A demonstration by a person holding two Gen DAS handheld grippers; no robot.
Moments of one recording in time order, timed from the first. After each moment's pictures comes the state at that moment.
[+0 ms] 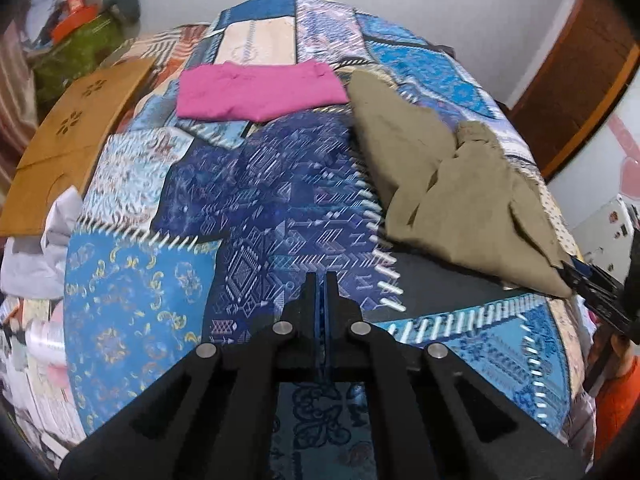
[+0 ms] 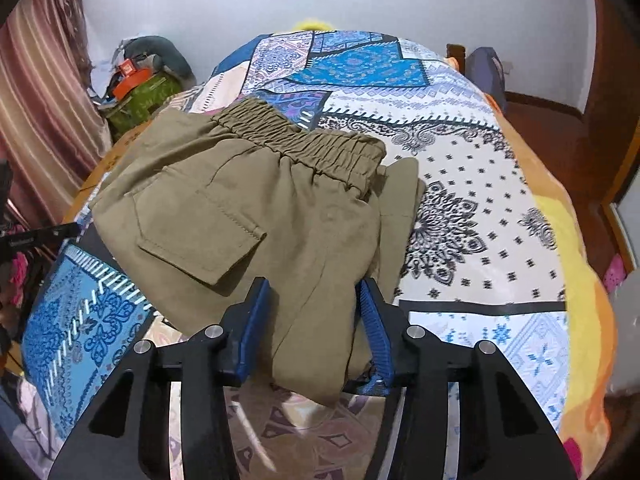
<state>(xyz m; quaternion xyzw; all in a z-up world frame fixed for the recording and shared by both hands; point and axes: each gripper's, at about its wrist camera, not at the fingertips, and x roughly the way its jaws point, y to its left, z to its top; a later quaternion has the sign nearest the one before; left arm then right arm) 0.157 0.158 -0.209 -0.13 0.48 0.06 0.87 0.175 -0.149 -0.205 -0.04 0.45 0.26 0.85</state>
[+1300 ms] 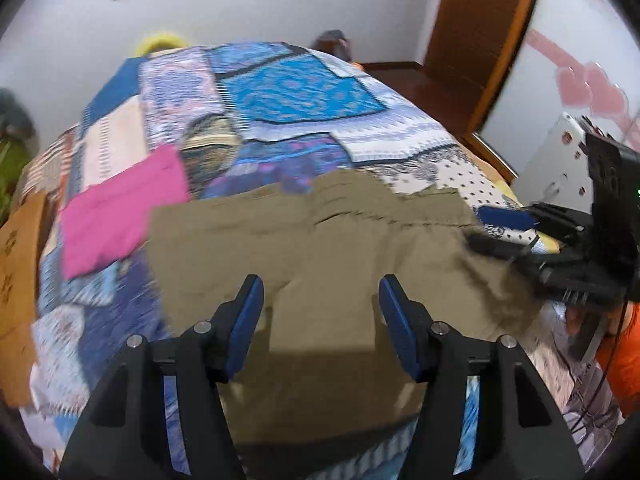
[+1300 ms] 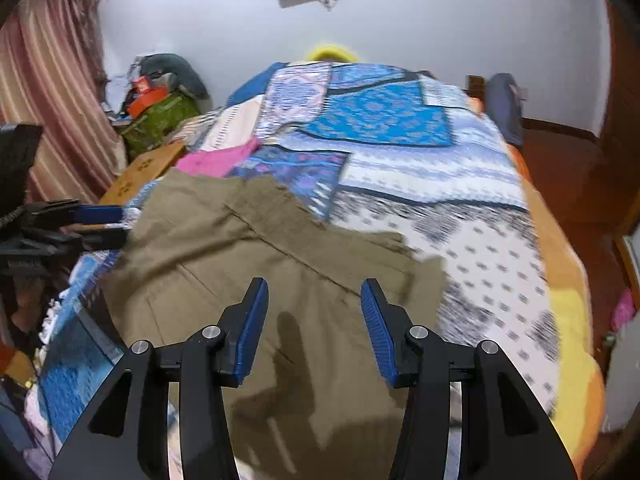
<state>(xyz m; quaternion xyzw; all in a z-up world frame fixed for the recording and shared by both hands) 0.291 0.040 -0.185 0.01 0.47 -0.10 0.87 0.232 -0.110 -0.173 -0.01 0.42 0.32 0.85</state>
